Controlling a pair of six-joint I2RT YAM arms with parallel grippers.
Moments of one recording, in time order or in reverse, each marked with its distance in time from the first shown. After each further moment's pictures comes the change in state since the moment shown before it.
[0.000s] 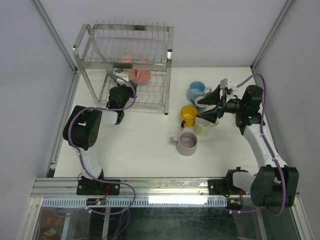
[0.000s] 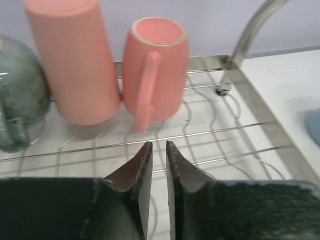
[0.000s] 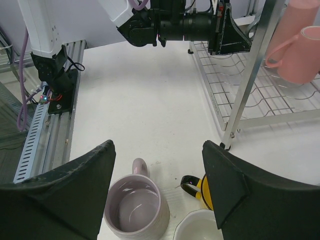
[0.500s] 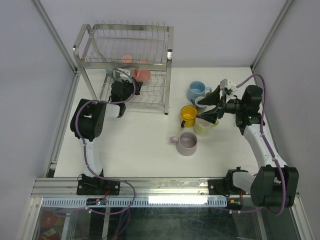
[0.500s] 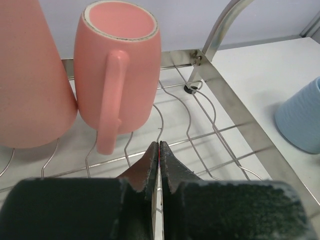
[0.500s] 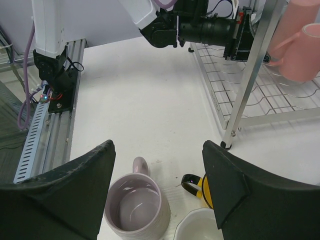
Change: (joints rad) left arm 0.035 0.150 0.154 -0.017 0.254 -0.127; right arm 0.000 0.000 0.000 -0.021 0.000 -0.021
